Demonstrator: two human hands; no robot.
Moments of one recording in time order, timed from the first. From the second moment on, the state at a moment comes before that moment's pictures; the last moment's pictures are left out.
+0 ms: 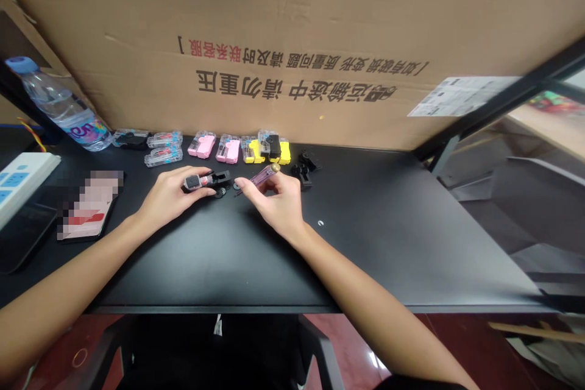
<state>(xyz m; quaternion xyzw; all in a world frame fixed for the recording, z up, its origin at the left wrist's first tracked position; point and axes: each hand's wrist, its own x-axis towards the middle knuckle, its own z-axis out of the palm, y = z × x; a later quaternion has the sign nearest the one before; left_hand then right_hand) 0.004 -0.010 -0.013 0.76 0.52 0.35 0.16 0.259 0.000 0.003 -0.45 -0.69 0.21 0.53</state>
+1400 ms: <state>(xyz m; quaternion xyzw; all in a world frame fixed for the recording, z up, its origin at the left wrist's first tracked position) 0.024 -0.020 -0.004 0.61 0.44 0.45 0.48 0.269 0.008 0.002 -0.34 -0.82 0.28 0.38</state>
